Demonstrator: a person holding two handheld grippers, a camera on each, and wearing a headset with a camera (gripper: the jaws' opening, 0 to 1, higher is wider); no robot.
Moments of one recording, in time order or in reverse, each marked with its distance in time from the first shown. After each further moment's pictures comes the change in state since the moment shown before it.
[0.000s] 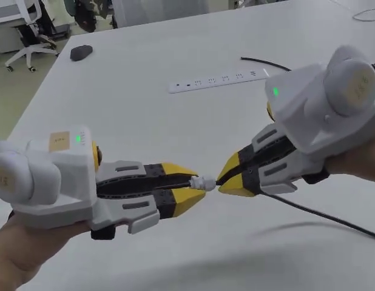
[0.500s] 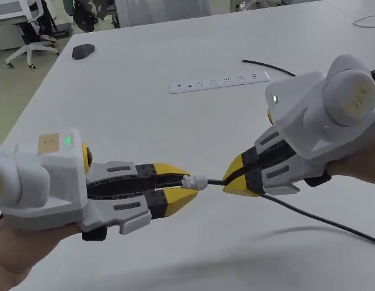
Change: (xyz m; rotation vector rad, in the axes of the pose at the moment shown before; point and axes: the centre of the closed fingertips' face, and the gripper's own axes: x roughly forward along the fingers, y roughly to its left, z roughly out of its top) left arm -0.016 0.005 -0.002 0.003 -0.021 0.038; right arm -0.001 -0.002 -0.009 -0.030 0.068 -0.022
